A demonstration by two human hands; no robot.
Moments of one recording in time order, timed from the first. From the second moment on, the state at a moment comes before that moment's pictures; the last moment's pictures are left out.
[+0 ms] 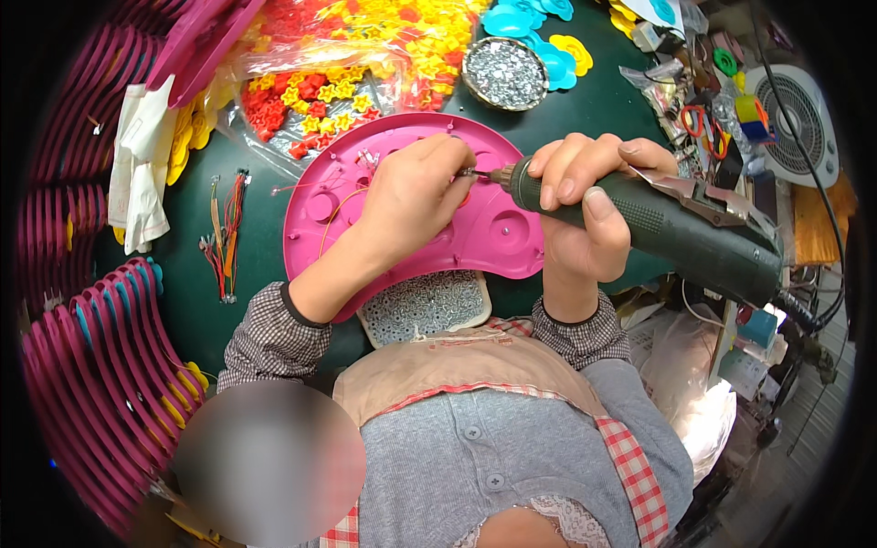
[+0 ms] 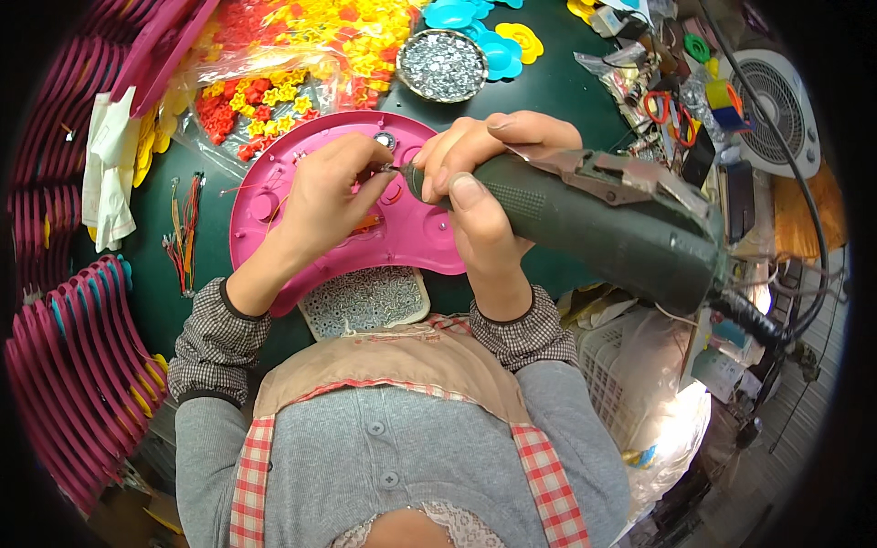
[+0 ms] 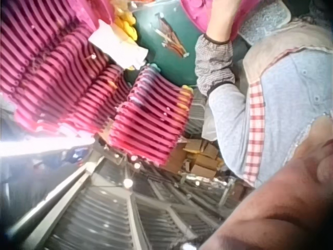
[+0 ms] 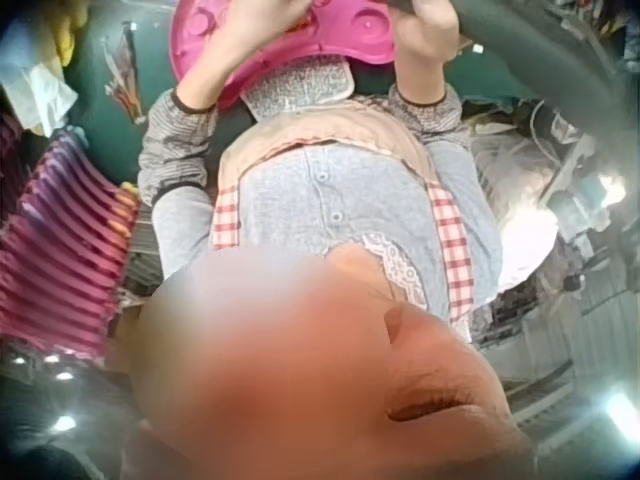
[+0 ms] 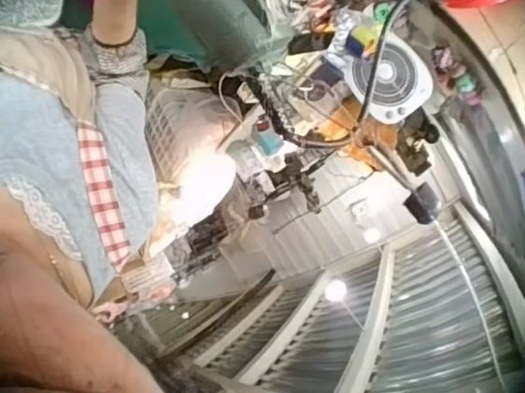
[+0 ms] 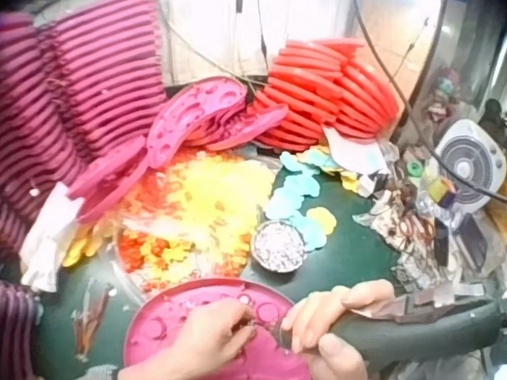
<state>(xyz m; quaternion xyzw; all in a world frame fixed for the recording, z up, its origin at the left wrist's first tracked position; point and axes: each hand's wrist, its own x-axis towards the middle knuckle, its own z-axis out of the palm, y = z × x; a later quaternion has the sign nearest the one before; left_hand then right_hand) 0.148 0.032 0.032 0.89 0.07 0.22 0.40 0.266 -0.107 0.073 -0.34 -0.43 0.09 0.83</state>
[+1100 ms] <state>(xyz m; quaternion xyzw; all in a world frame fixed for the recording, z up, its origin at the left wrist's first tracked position) 0.144 0.048 -0.018 0.88 0.08 0.26 0.38 0.304 -0.059 0.027 -0.42 -0.40 0.11 0.81</state>
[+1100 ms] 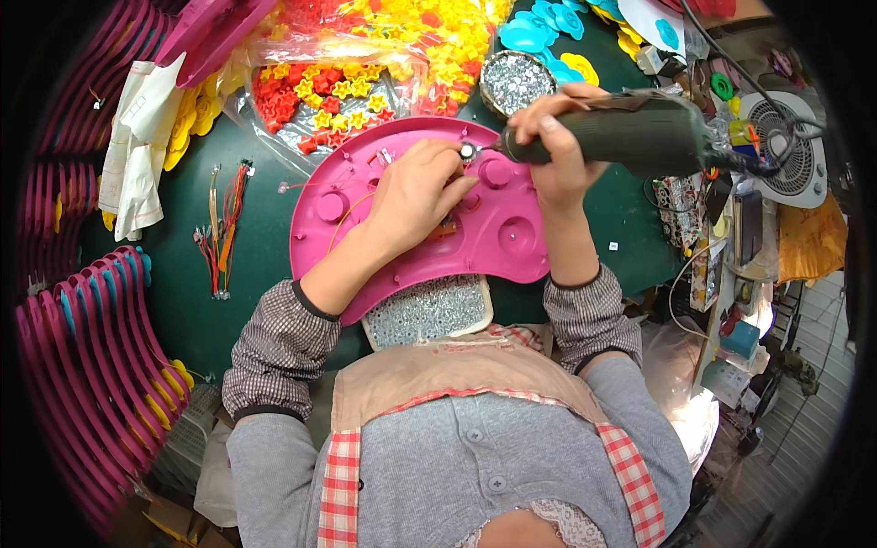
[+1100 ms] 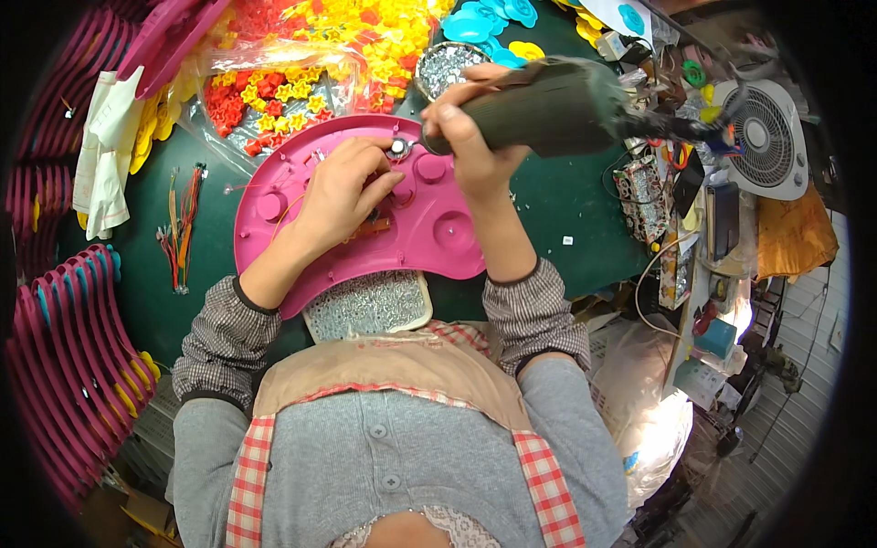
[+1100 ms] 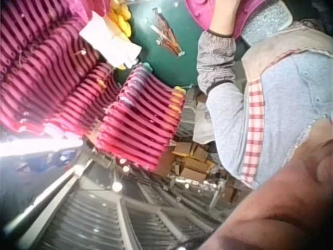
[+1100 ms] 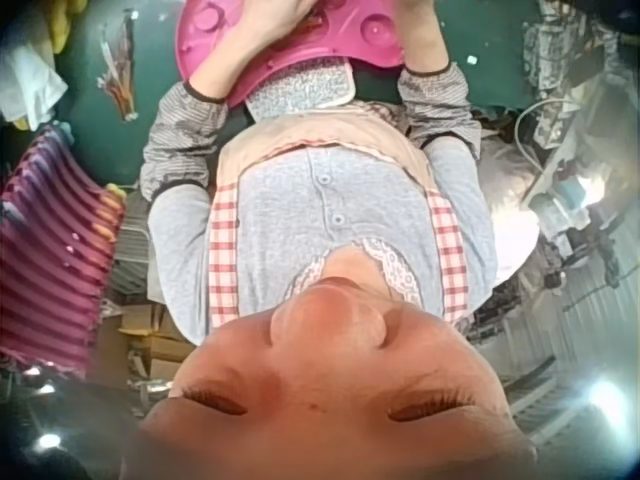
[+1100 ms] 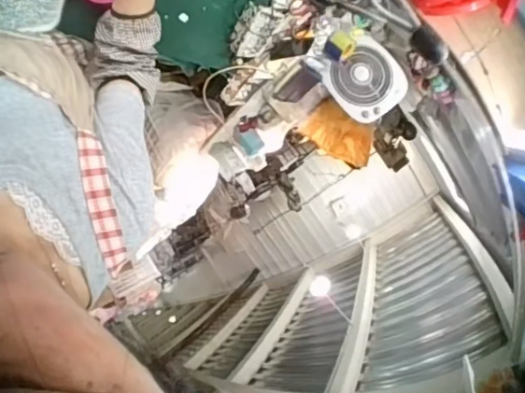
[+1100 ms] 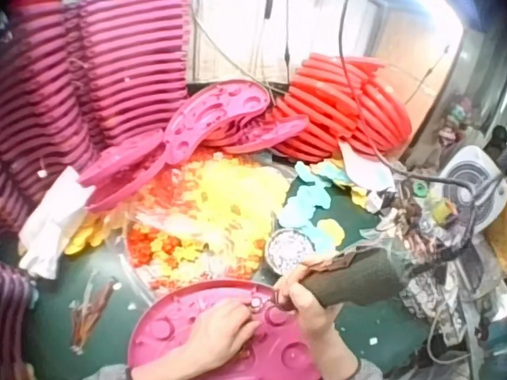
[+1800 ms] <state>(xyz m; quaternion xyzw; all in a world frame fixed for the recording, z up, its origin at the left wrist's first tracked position) 0.132 0.044 0.010 0.73 0.13 0.19 0.64 0.271 -0.101 0.075 -0.30 -0.43 0.16 0.84</state>
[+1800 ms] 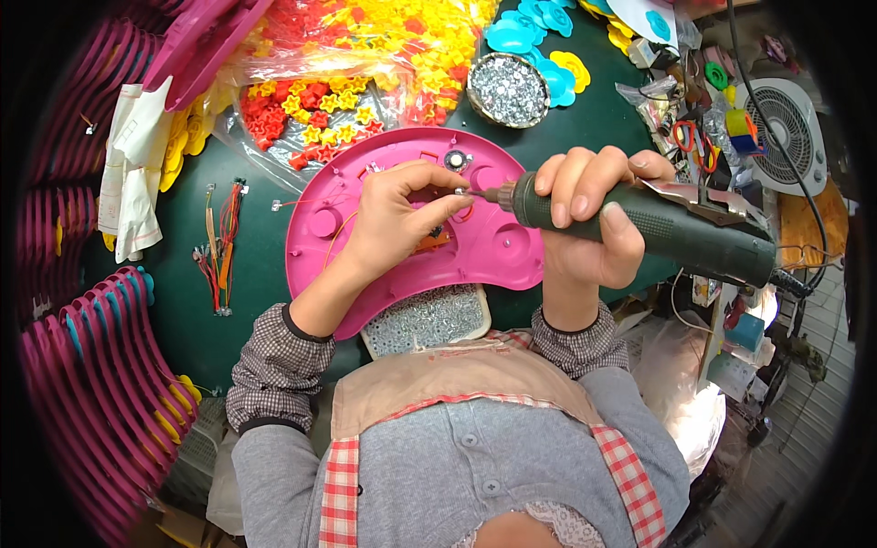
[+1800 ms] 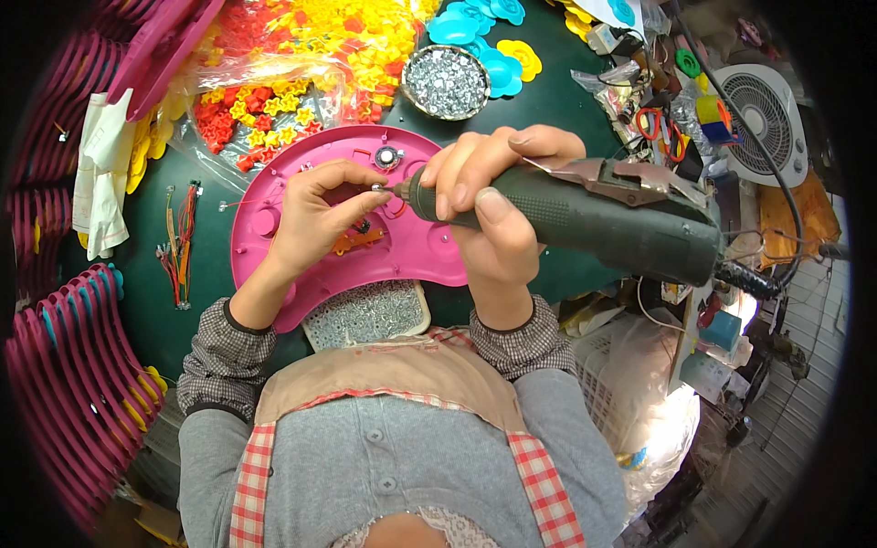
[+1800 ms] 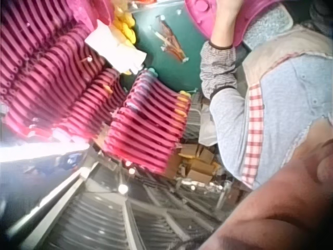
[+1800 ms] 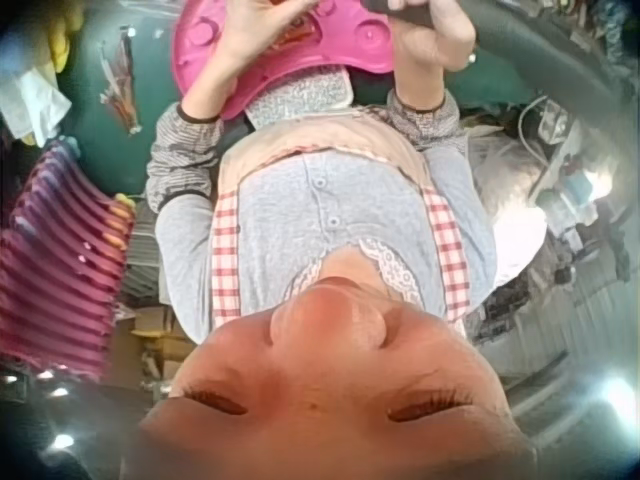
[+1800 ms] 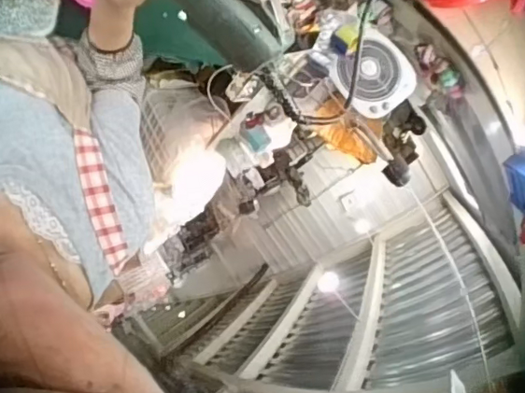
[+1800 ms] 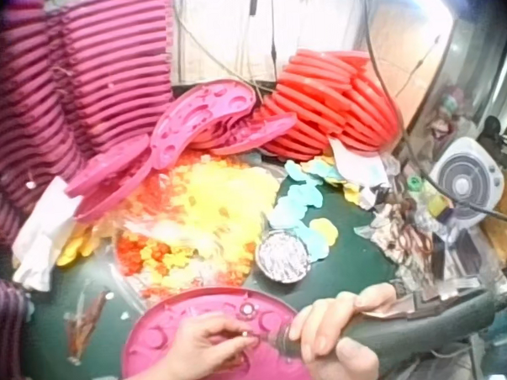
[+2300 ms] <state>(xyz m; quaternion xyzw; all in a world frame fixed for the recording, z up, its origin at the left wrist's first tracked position) 0.136 0.038 0.008 0.87 0.04 0.39 0.30 0.250 -0.091 0.072 -0.34 -0.37 0.06 0.86</state>
